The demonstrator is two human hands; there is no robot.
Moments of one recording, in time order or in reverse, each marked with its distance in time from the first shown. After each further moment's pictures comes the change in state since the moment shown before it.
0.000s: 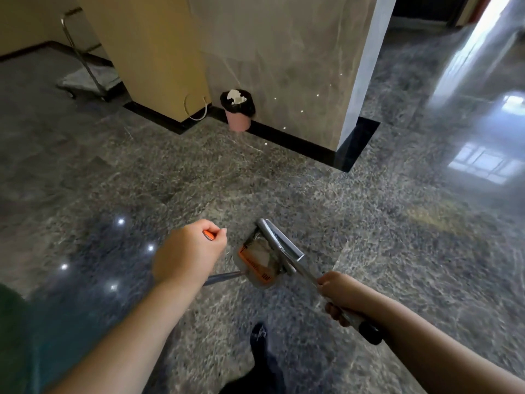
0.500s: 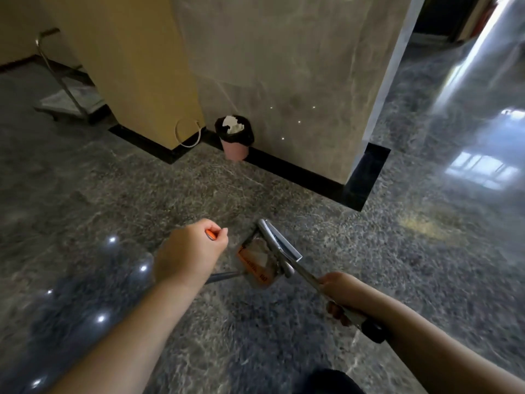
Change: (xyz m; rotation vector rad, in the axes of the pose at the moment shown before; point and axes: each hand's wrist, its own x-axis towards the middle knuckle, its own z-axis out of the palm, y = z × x) left_hand 0.336 0.081 0.029 0.034 0.043 0.050; right_hand 0.200 -0.245 -0.129 -0.020 0.019 0.006
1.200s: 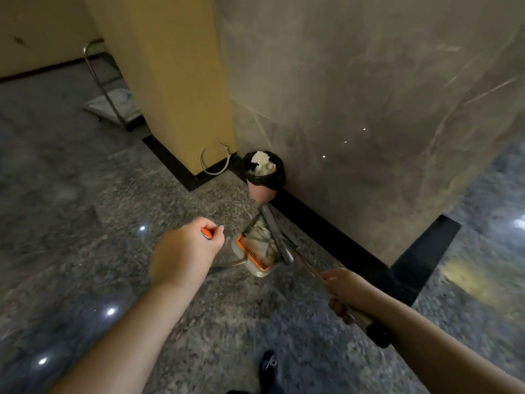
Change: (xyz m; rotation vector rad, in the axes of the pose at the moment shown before) left_hand 0.398 0.122 0.066 0.037 0.220 -0.123; right_hand 0.272 -0.333 -0.229 -0.088 -0.085 -0.135
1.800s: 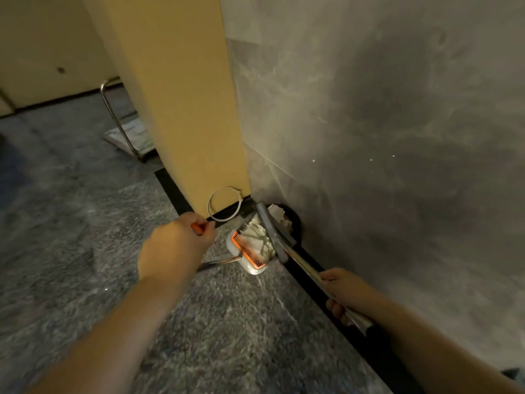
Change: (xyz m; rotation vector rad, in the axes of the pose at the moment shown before) left_hand 0.343 0.093 0.061 0.030 0.078 -0.085; right_hand 0.241 -0.269 -0.151 -0.153 -0.065 -0.191
